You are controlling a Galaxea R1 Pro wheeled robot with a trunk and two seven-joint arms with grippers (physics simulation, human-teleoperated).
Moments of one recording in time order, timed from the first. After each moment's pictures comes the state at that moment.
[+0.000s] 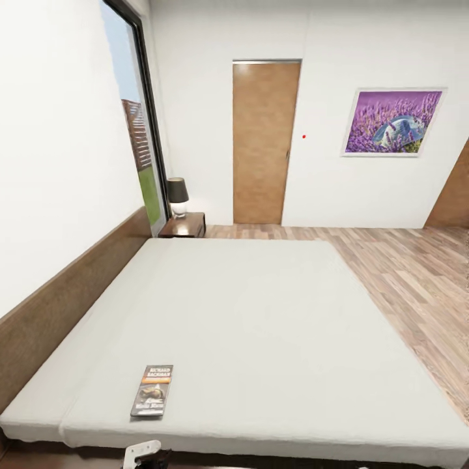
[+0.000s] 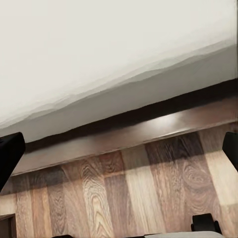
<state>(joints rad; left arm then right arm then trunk) -0.41 0.05 0.10 -0.03 0.20 -0.37 -0.35 -0.28 -0.15 0.07 -0.19 -0.56 -0.21 0.42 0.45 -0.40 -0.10</state>
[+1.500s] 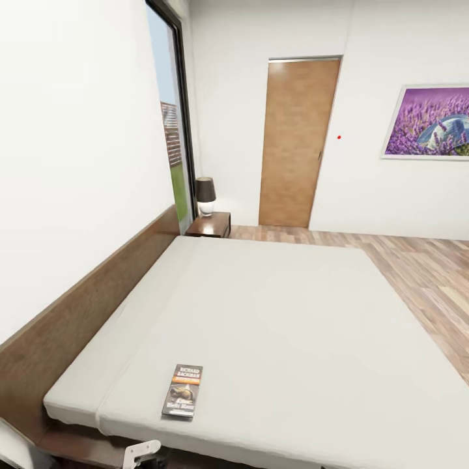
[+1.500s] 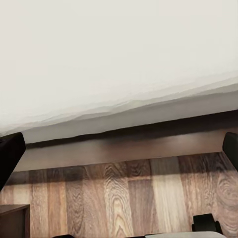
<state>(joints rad) -0.41 0.05 0.10 -0.03 0.21 -0.37 -0.35 -0.28 -0.15 0.07 -0.18 -0.57 -0.21 0.43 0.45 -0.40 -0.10</state>
